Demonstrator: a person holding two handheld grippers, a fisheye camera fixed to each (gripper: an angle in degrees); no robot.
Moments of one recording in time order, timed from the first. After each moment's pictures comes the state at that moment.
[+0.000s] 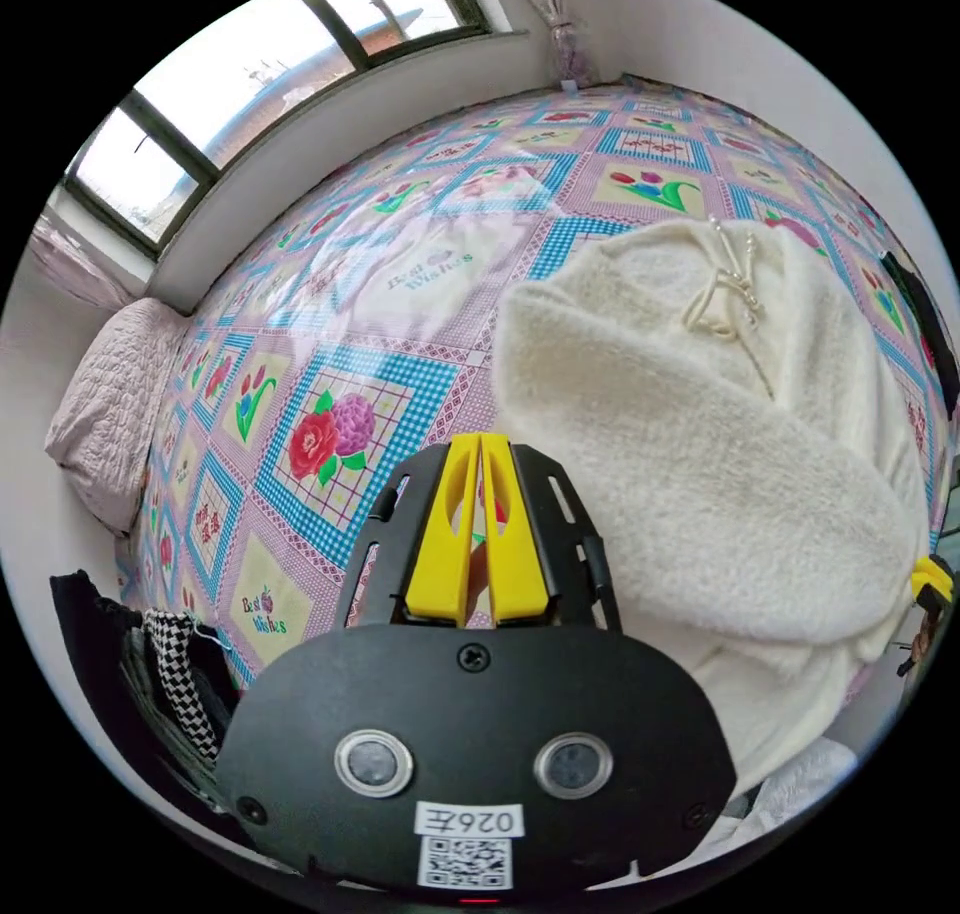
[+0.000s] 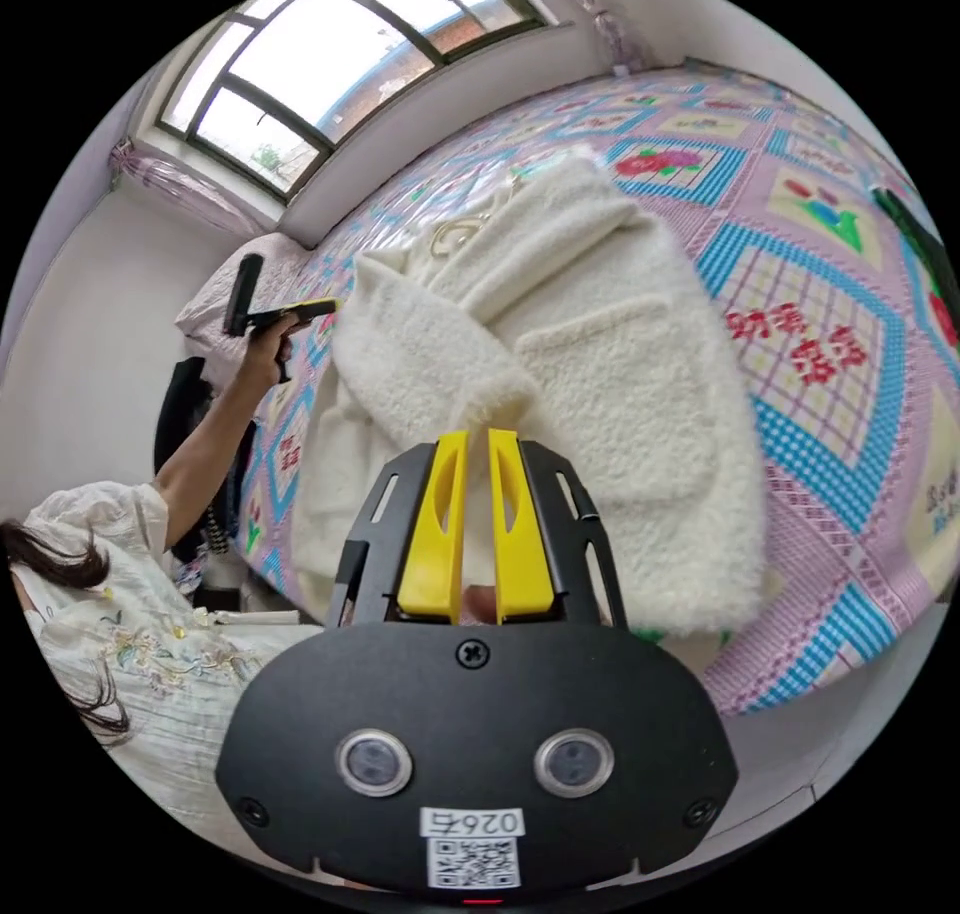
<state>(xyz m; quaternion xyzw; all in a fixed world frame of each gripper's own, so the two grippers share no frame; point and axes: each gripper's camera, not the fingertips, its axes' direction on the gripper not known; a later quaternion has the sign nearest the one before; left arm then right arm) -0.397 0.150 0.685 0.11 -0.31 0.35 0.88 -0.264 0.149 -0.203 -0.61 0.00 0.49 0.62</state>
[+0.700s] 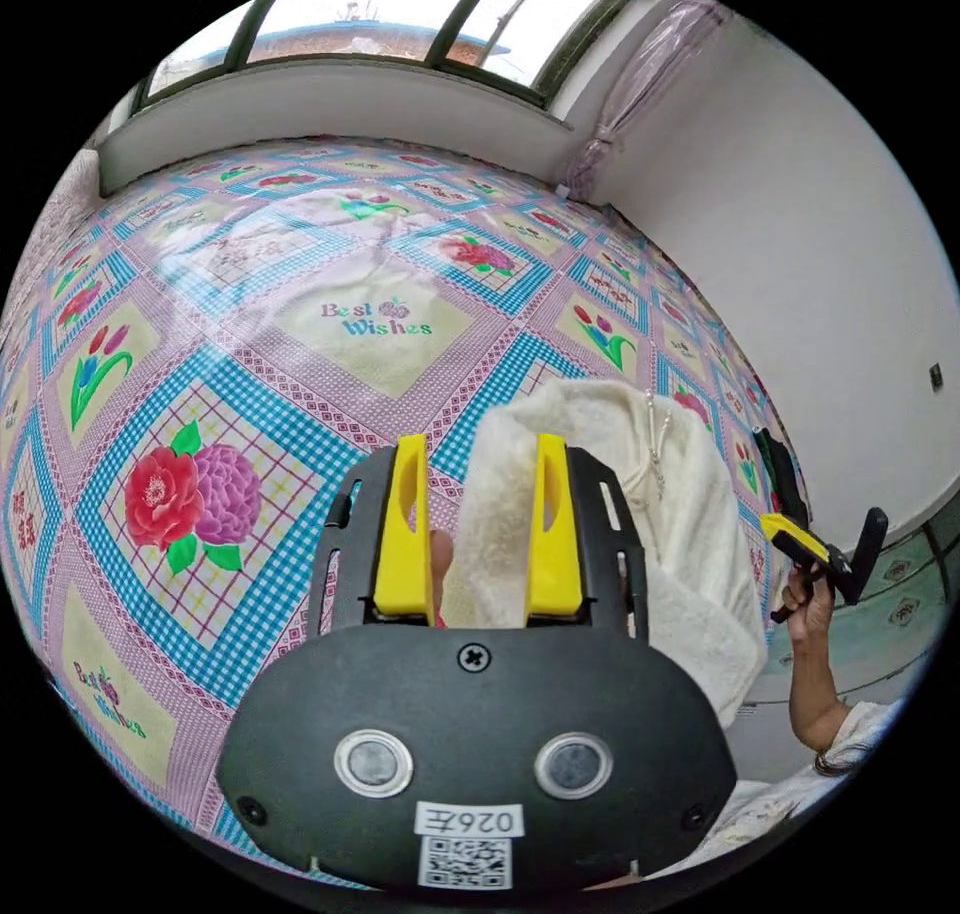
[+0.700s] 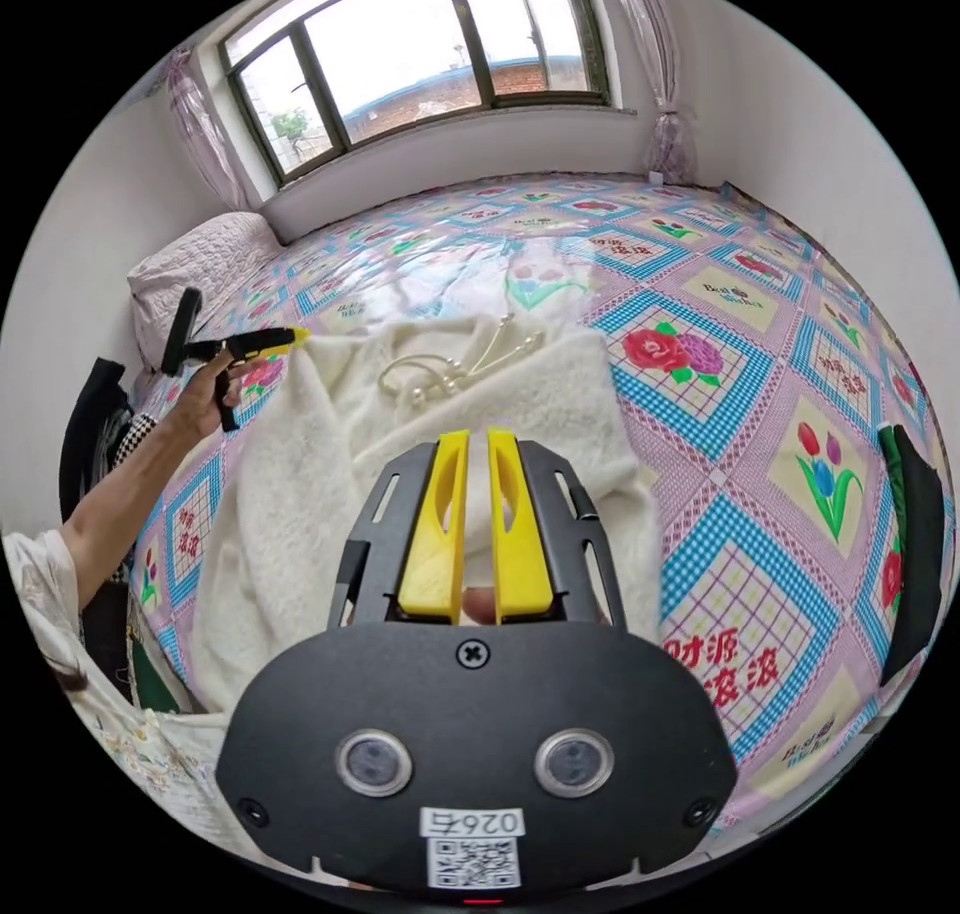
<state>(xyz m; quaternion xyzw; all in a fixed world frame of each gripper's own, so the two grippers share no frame) -0.460 0.015 0.680 0.07 -0.03 0.29 0.95 -0.213 0.207 0.003 -0.62 0.03 0.34 0.70</state>
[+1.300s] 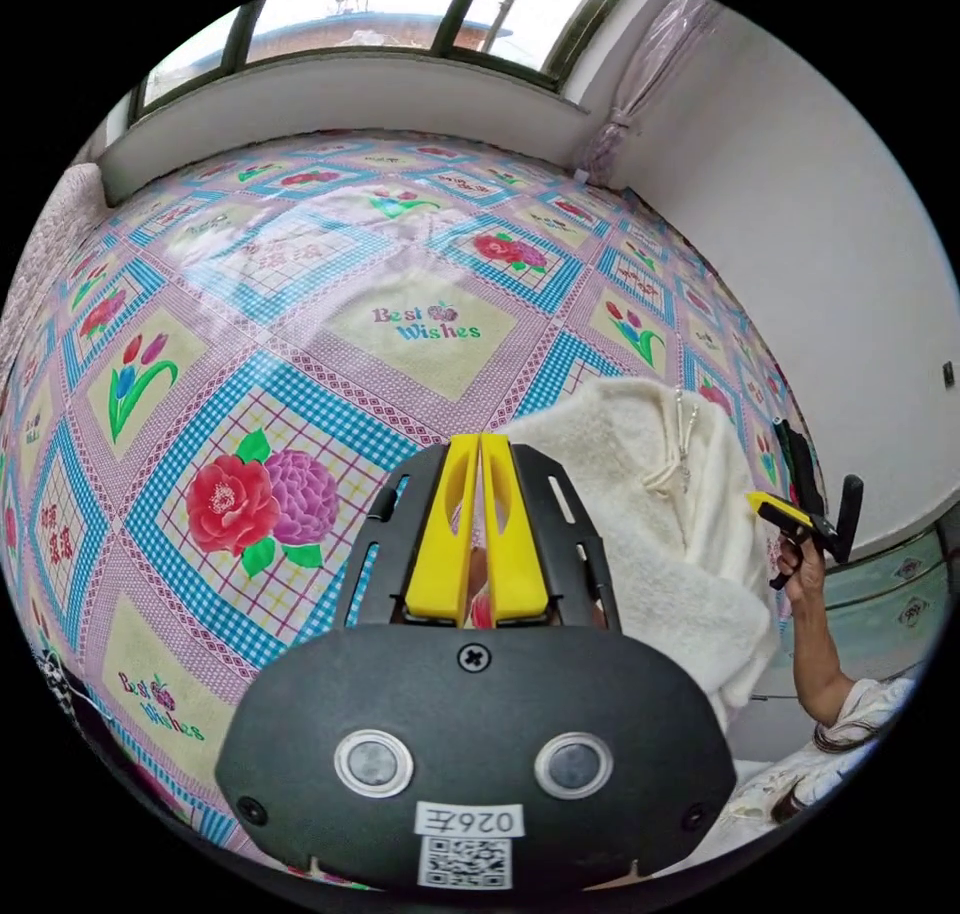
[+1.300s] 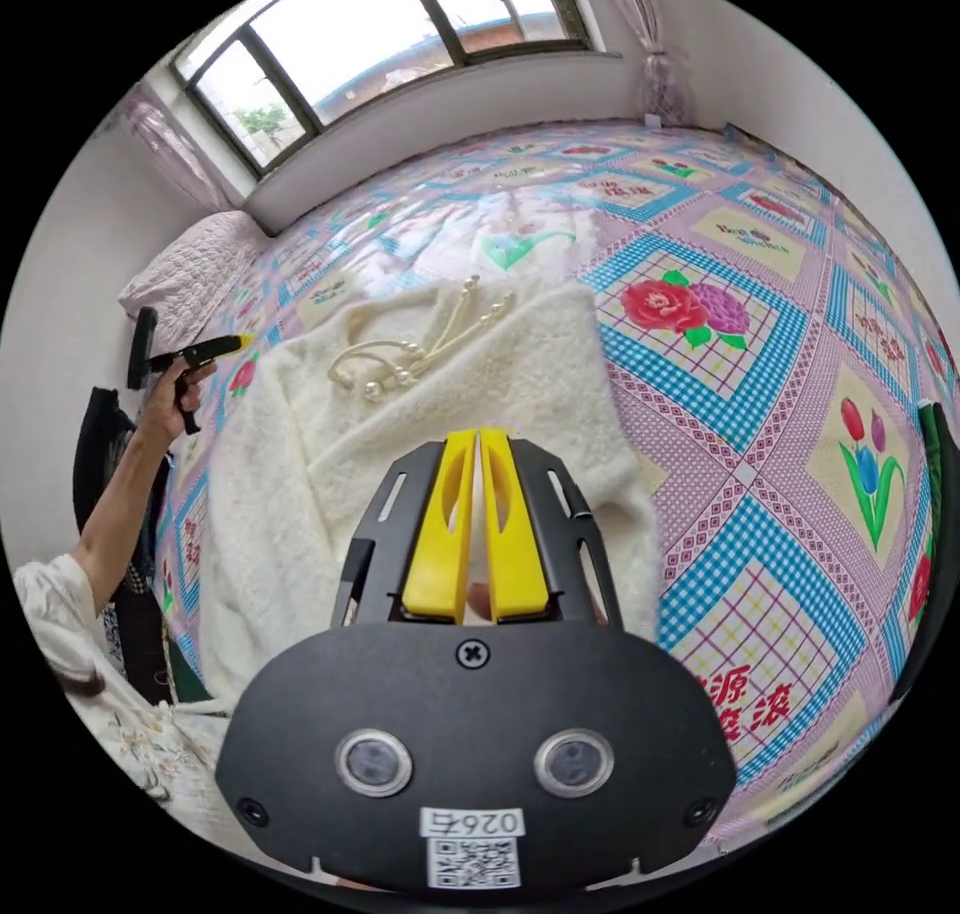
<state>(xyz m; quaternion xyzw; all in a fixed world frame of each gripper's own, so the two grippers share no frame) -0.540 -0.018 0.615 0.10 -0.04 0.27 0.96 -0.170 0.274 0.008 -0.64 0.00 0.39 0.66</state>
